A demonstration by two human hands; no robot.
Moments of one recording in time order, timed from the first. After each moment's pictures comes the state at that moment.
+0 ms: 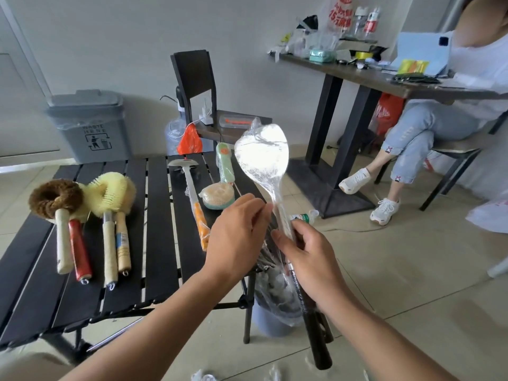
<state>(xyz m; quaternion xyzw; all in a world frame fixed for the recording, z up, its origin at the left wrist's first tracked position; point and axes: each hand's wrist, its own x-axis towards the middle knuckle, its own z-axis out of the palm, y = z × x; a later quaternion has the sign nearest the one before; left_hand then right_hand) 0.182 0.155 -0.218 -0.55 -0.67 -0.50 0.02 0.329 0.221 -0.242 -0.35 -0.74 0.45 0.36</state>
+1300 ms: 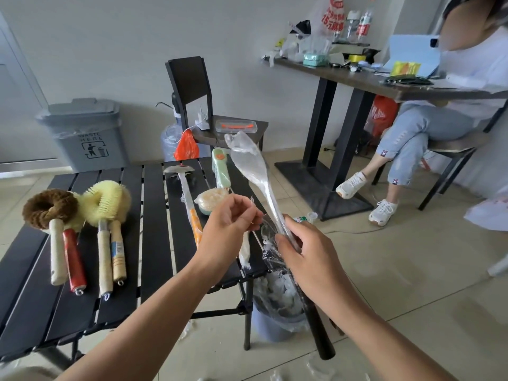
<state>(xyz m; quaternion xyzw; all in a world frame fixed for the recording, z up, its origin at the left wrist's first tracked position) 0.167 0.160 -0.215 -0.41 -0.58 -0.64 -0.29 0.339 0.222 -0.225 -0.35 -0.82 0.31 0.32</state>
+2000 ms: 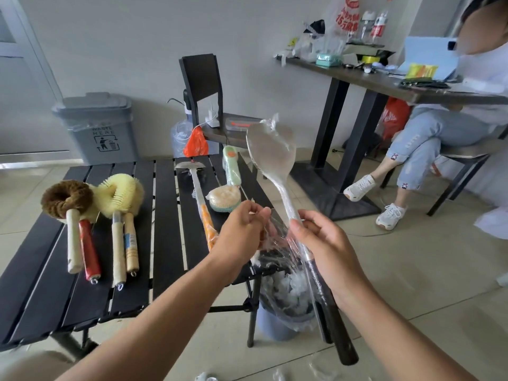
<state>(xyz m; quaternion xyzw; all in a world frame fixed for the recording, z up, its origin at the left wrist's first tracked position) 0.171 0.159 -0.217 -0.36 -0.62 -0.60 -0.37 0.333 0.224 -0.215 -0.29 -0.64 0.61 0.37</state>
